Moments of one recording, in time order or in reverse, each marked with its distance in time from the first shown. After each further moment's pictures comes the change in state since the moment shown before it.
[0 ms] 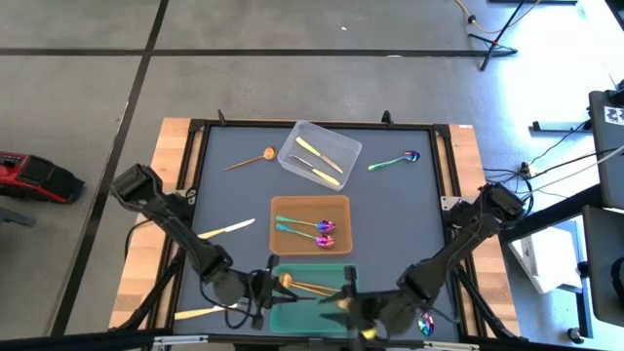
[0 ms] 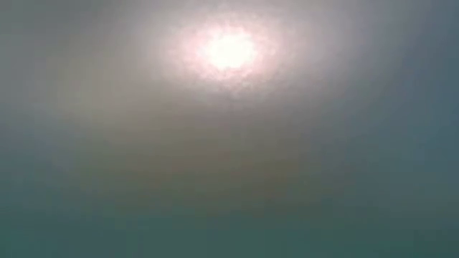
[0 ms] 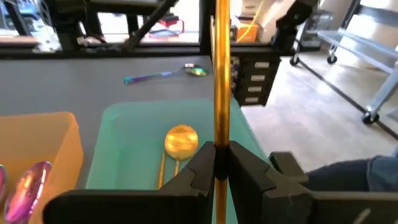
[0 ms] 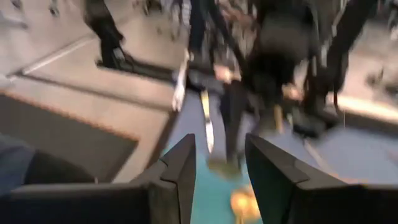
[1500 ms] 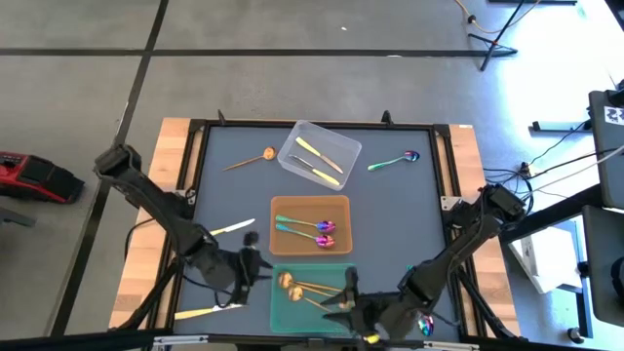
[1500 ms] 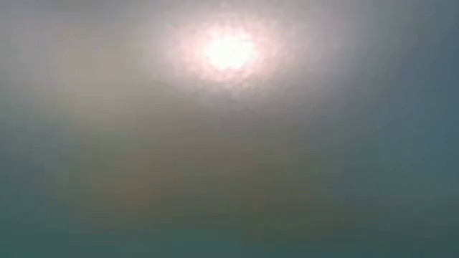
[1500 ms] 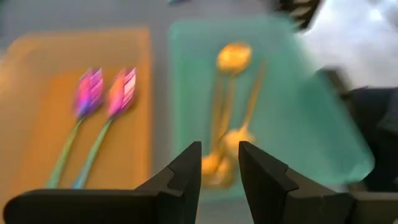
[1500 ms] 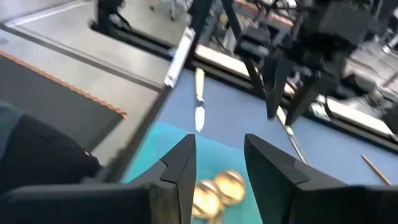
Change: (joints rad) left arm 0.005 -0.311 0.000 -0.722 0.014 -0.199; right arm -0.007 0.001 0.000 -0.080 0.004 -0.109
